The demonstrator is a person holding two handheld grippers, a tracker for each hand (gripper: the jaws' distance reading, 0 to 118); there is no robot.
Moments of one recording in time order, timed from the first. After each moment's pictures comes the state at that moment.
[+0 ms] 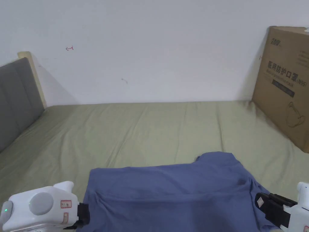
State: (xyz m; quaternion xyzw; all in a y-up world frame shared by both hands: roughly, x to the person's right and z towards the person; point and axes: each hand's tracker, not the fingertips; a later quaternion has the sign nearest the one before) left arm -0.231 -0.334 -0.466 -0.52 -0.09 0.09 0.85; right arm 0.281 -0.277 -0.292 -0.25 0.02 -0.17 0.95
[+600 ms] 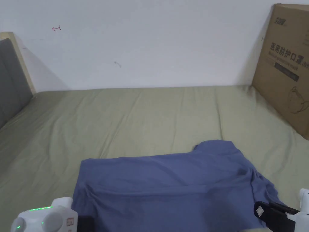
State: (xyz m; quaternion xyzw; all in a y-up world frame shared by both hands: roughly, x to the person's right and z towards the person) left arm -0.224 -0.422 -0.478 -0.51 -0.04 0.02 0.86; right arm 0.304 -0.319 -0.311 -0.31 0.04 -0.21 0.93
